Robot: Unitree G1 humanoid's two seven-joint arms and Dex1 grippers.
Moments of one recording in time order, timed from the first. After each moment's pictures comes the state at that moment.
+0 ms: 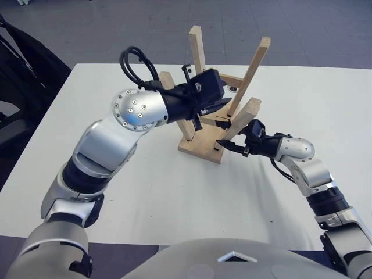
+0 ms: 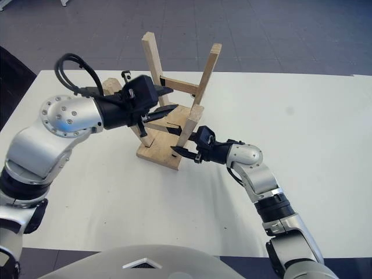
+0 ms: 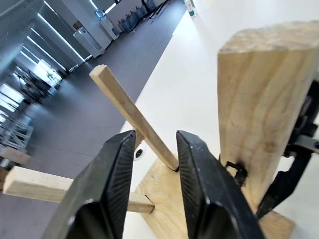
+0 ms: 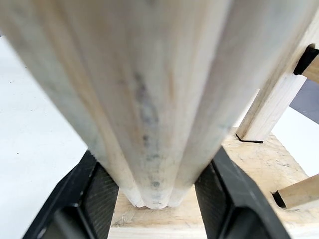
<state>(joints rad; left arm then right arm) -0.60 0.64 -0.46 -0.51 -0.14 0.60 -0.57 -0.26 -0.49 0.33 0.08 0.33 0.07 0.85</state>
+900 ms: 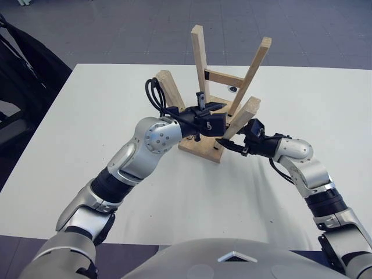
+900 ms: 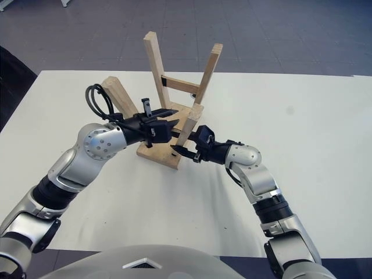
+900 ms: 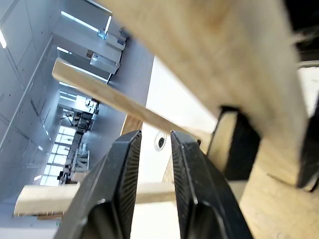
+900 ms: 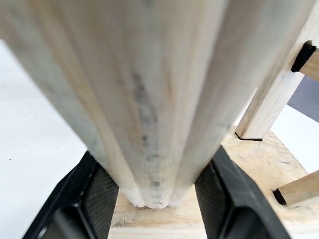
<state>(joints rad) -0.46 0.53 -0.50 -0.27 0.33 0.17 -0.59 -0.24 -0.48 0.33 0.05 0.32 0.09 0.82</state>
